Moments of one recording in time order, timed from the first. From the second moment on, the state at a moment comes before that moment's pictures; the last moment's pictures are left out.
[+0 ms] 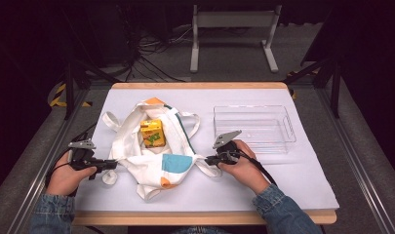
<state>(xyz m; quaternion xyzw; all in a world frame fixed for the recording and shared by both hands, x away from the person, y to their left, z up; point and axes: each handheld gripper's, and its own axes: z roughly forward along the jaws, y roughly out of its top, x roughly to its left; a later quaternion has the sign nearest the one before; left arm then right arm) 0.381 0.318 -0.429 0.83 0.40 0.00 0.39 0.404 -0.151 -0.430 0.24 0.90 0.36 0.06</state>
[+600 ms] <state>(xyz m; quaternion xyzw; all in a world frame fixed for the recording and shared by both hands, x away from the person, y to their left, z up) 0.359 0.325 -0.386 0.83 0.37 0.06 0.42 0.389 -0.165 -0.378 0.22 0.88 0.41 0.07</state>
